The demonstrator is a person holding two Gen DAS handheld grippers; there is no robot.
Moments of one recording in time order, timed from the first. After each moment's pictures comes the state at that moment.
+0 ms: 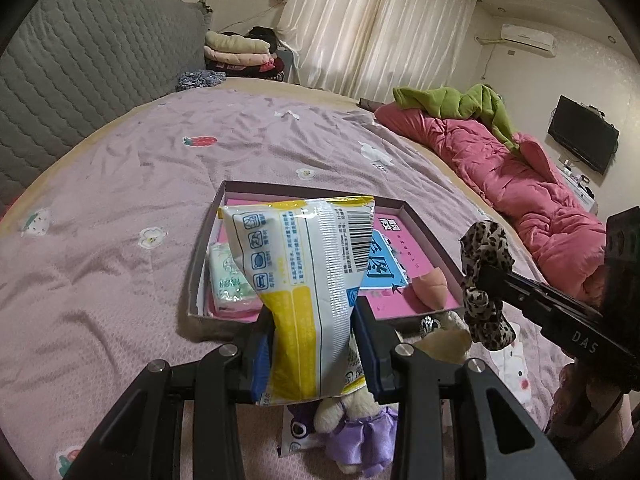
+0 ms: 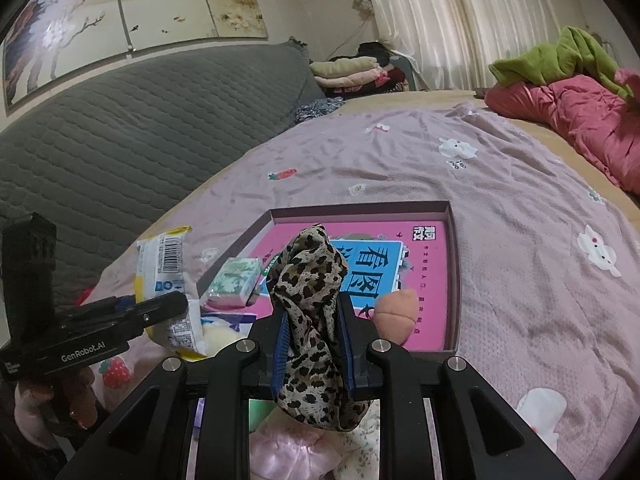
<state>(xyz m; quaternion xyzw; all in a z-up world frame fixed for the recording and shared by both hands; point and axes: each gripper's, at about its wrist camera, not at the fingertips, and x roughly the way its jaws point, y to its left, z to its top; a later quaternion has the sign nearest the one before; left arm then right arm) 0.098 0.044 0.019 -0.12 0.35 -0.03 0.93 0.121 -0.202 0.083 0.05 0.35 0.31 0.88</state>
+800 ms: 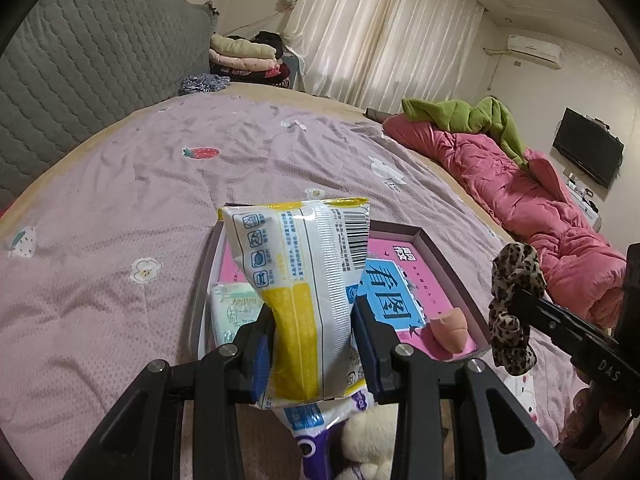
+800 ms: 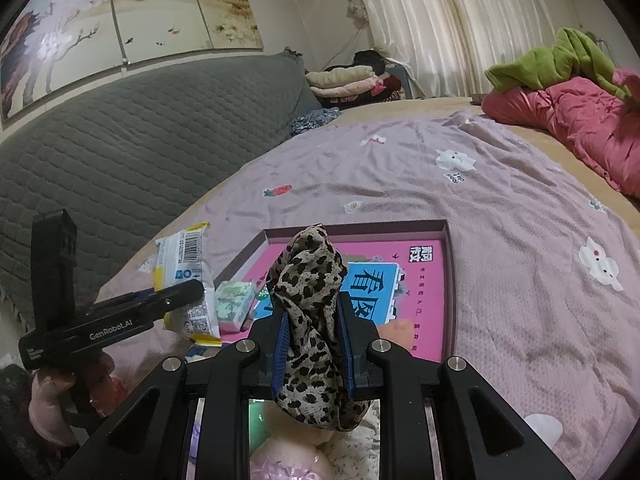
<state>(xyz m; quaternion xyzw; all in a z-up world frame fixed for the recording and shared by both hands) 0.145 0.063 0.019 -0.14 0.34 -0.02 0.93 0.141 -0.206 0.093 0.06 0.33 0.31 0.89</state>
